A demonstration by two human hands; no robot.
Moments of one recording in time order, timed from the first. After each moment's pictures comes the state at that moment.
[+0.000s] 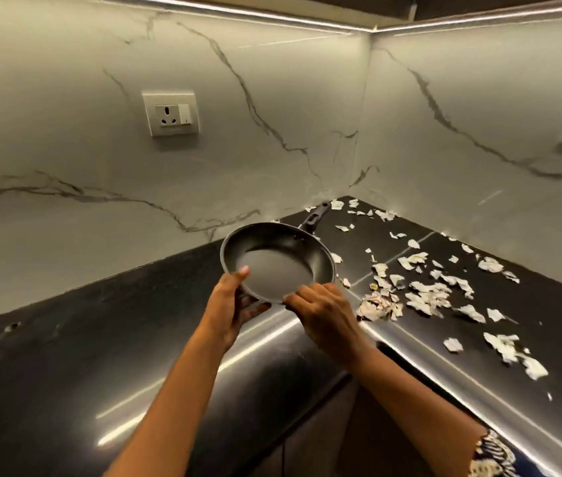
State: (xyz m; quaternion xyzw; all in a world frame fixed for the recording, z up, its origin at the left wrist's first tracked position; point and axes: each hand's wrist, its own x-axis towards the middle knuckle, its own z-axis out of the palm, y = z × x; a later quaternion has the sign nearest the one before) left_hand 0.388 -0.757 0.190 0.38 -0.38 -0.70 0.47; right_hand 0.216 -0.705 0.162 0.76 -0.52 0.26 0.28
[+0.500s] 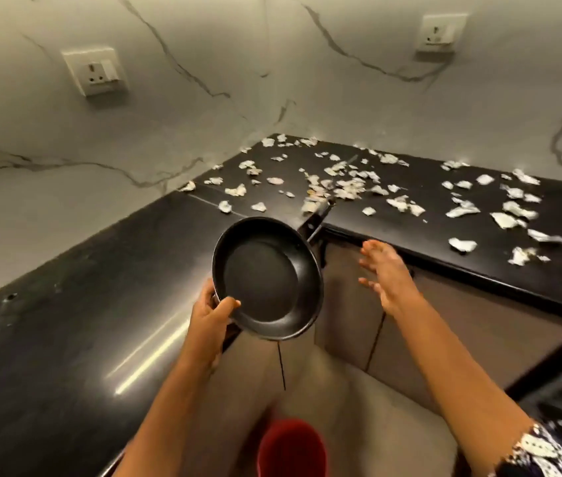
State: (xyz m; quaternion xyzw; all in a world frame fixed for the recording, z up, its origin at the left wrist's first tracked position) left_hand 0.508 -0.542 0.162 0.38 -0.53 -0.65 0.38; right_hand 0.254 -0.448 0.152 0.16 -0.64 0.69 -0.31
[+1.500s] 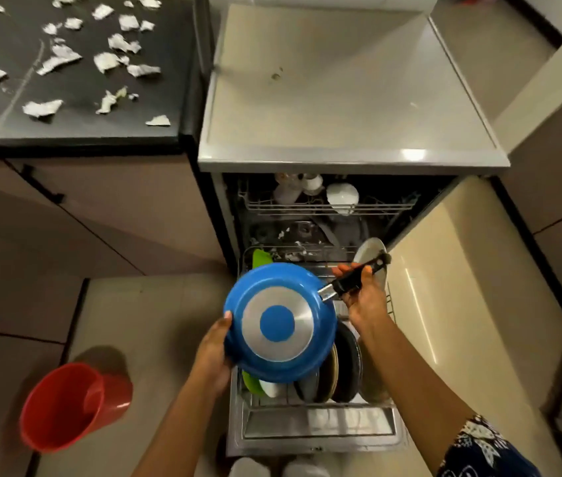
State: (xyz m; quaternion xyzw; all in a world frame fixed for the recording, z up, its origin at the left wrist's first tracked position) left_hand 0.242 -0.024 -0.084 0.44 -0.45 -0.77 -0.05; right_hand 0.099 0.182 -0.066 -0.34 -0.46 0.81 -0.11
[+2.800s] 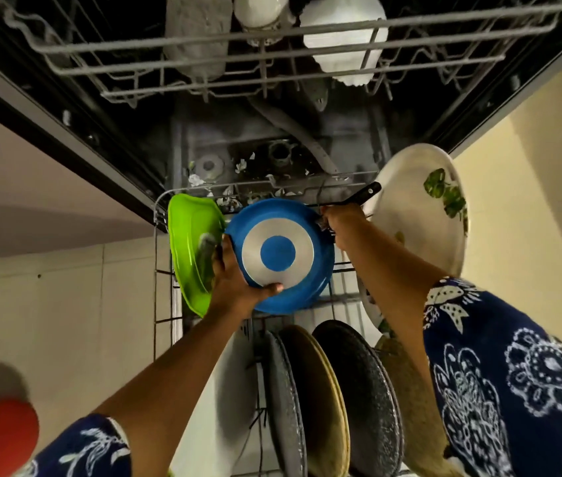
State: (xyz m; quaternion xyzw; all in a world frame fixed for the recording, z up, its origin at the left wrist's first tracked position) left_hand 0.039 0.042 -0.457 0.25 -0.86 -0.44 -0.12; right_hand -0.105 0.203 -0.415 -0.30 -0.73 0.55 -0.27
